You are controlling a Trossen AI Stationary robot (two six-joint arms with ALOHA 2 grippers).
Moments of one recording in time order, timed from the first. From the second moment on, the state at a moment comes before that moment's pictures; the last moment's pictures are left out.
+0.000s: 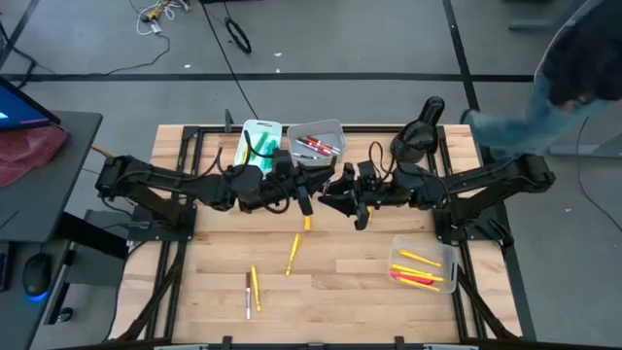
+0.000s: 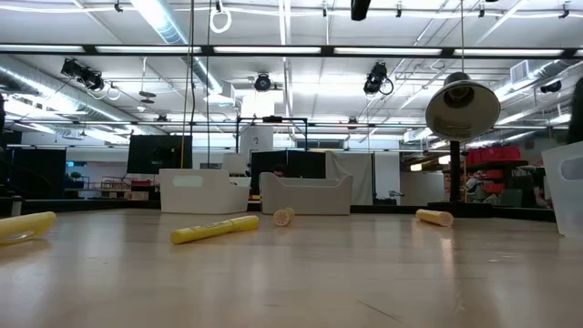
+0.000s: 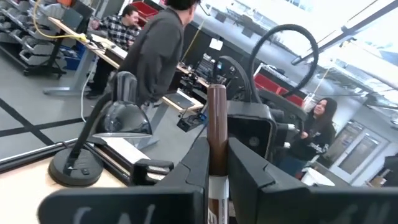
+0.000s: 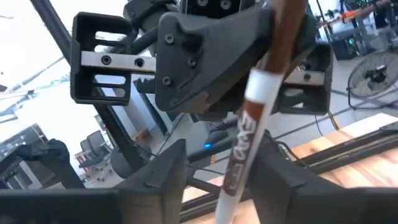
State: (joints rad) left arm -0.14 1.49 1.26 0.37 -0.51 -0.51; right arm 0.11 1.33 0.89 0.61 0.03 0.46
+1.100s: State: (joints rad) left arm -0.04 1.09 1.00 -0.63 -0.49 -0.72; right arm -0.23 1.51 1.41 -0.58 0.01 0.24
